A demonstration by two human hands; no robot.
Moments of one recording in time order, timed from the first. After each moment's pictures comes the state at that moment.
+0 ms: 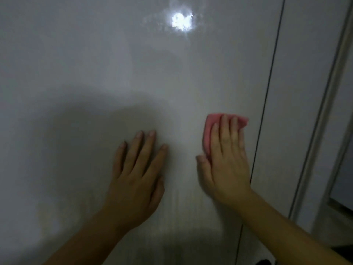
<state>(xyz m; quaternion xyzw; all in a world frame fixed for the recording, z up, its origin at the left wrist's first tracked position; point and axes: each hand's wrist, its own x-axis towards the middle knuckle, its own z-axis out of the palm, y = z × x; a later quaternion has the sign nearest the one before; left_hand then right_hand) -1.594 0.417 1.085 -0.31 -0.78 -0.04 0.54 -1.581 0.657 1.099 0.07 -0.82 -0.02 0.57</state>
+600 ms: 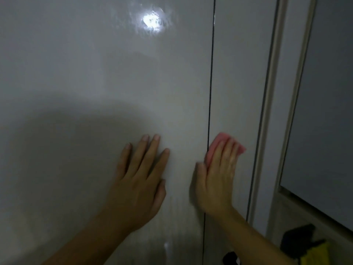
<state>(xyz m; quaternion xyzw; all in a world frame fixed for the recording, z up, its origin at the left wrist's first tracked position) -1.583 0.514 1.087 -0.36 -0.78 0.00 0.51 -1.565 0.724 1.048 -0.06 -0.81 0.23 0.54</state>
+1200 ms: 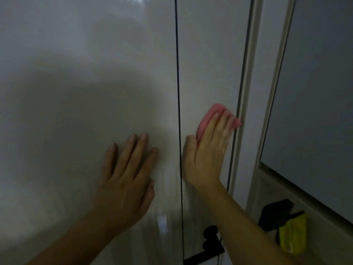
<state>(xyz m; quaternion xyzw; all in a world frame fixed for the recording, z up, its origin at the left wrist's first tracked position) -1.571 0.552 1.038 -0.37 -0.80 0.00 0.48 -1.570 0.762 1.042 -0.09 -0.78 0.25 0.56</state>
